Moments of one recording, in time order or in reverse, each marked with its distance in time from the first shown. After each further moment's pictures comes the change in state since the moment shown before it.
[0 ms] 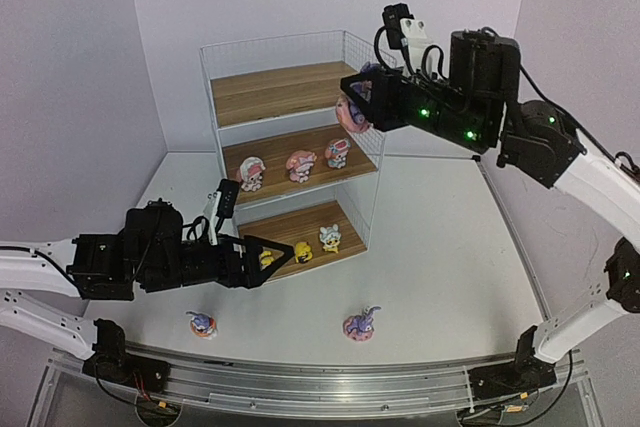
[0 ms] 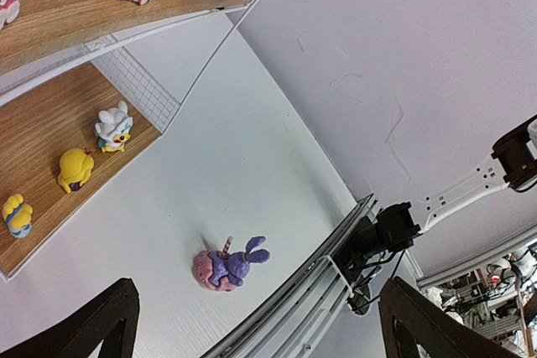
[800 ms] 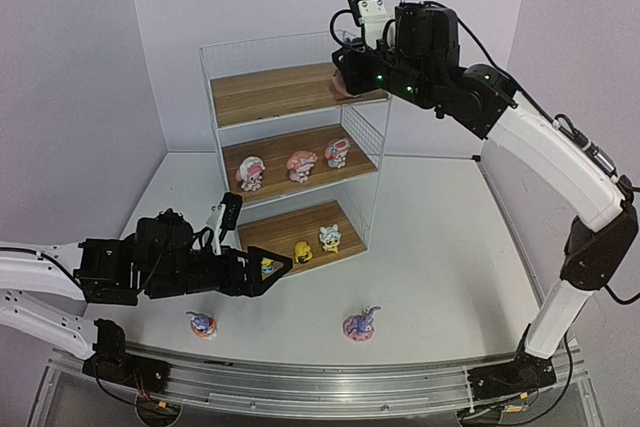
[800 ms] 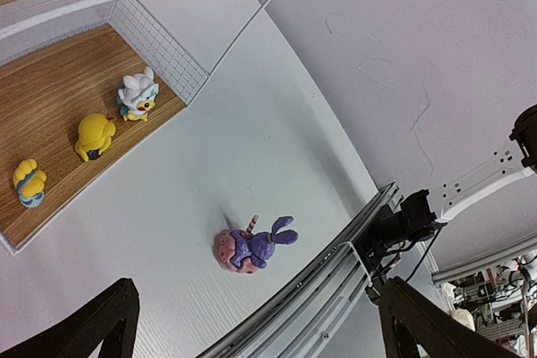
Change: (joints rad) left arm 0.000 0.014 -0.038 -0.024 -0.008 -0.042; right arm -0.139 0.293 0.333 -0.049 0.066 -0.202
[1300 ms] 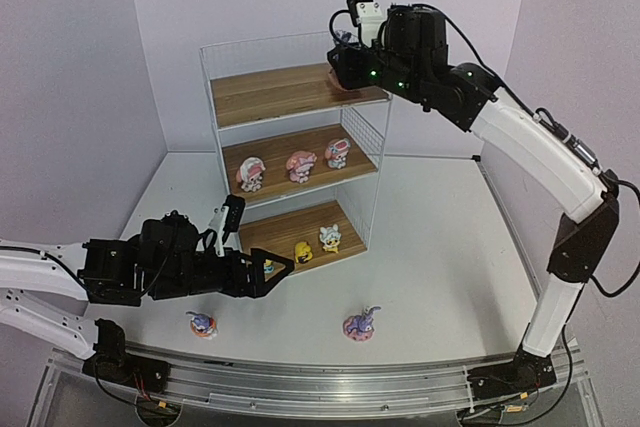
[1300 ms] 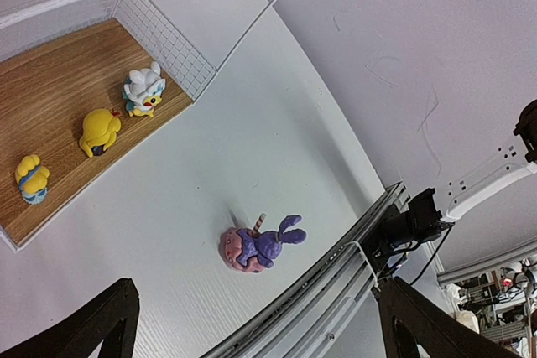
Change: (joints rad) left arm 0.000 0.026 0.000 0.000 -0.010 -0.010; right arm -0.074 0.079 0.058 0.025 -0.091 0.060
